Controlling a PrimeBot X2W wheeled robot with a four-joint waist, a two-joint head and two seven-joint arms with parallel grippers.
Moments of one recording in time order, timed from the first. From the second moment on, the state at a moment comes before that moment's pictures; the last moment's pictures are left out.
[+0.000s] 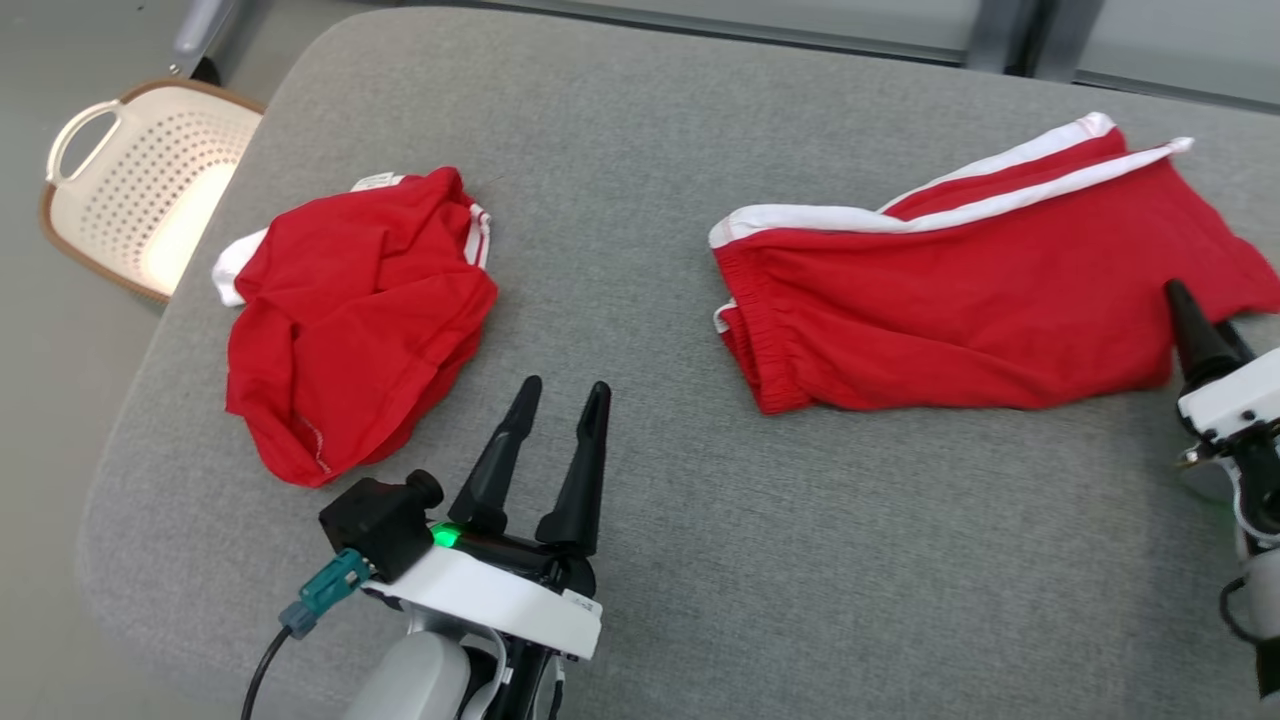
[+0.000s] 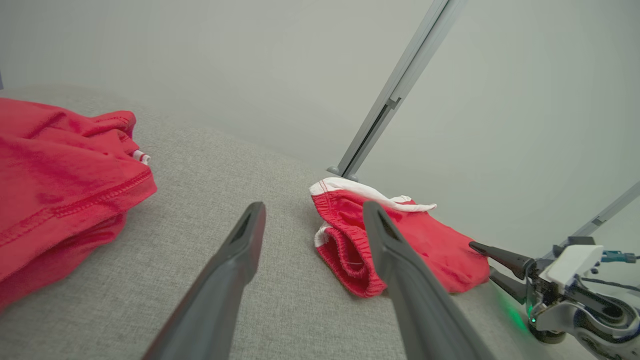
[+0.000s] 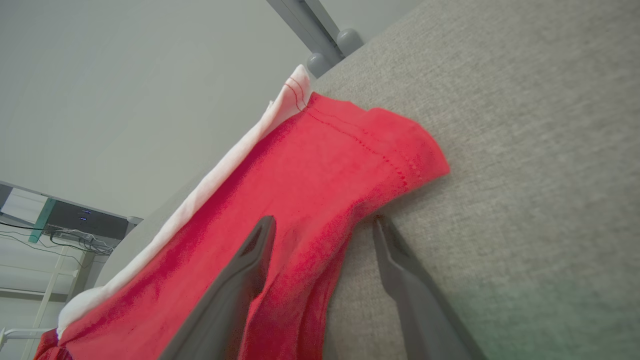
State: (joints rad) left arm -0.22 0.05 -0.43 0.16 -0.66 -0.05 -0.26; right arm -0.55 -0.24 -0.12 0.68 0.79 0.13 0.22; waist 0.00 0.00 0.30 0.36
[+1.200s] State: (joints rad) left arm -0.25 0.05 -0.48 0.14 -0.70 -0.03 -0.26; right arm -0.74 -0.28 -0.14 0.86 0.64 0.13 0.23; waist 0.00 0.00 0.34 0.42
